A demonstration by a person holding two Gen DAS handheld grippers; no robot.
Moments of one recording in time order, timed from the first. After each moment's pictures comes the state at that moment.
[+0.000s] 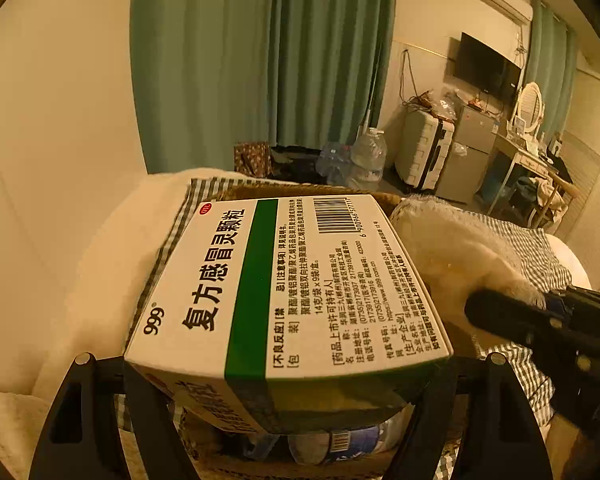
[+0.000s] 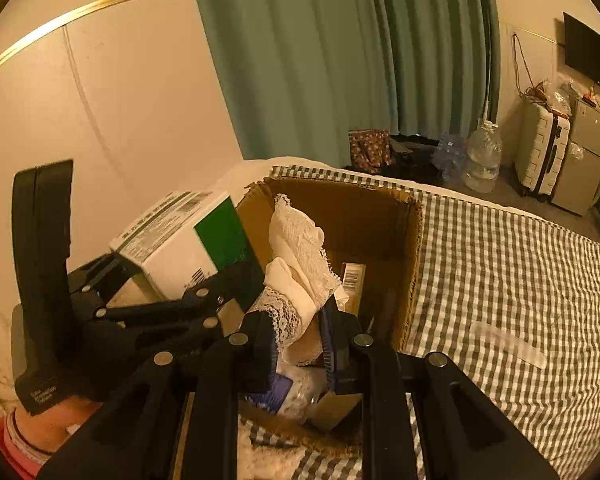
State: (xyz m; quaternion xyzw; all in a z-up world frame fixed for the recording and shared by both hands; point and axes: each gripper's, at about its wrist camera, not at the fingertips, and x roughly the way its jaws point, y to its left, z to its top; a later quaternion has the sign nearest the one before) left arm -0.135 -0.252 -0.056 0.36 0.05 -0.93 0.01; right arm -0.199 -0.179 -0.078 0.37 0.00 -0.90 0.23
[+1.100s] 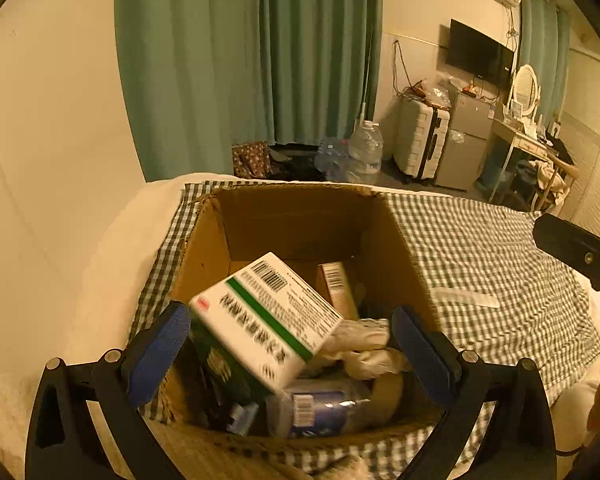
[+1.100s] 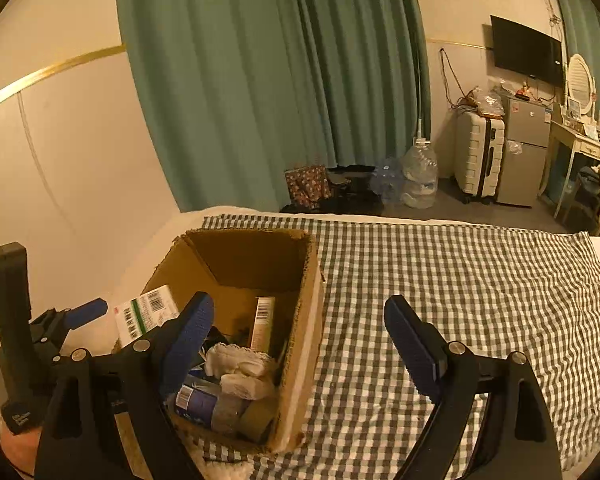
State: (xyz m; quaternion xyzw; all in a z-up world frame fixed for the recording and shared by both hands) left arm -0.112 -0.204 -0.029 0.36 0.01 -0.93 0.02; right arm -0.177 -0.107 -0.047 0.31 -0.04 -0.94 0.13
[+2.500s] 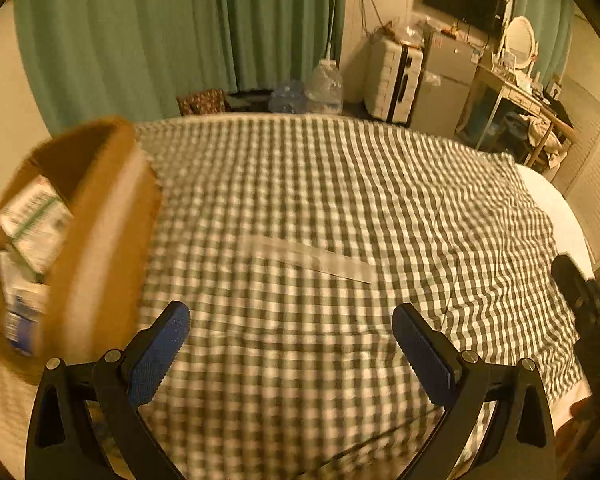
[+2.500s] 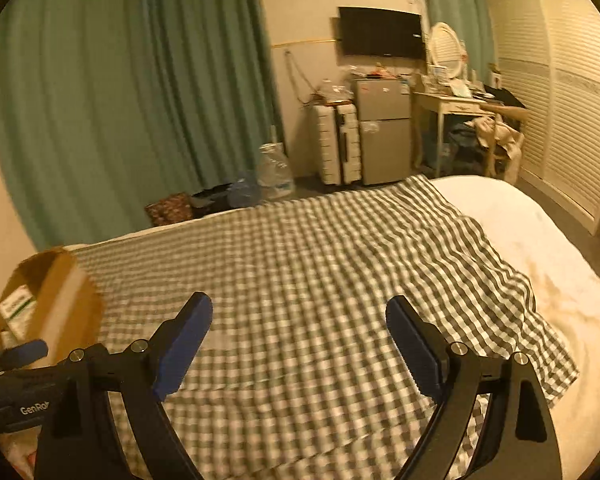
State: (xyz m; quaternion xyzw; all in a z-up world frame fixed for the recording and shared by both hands) left arm -0.168 0.084 -0.118 0.46 0.02 -0.89 0.01; right arm -0.139 0.193 -0.118 0.29 -0.10 -0.95 -0.09
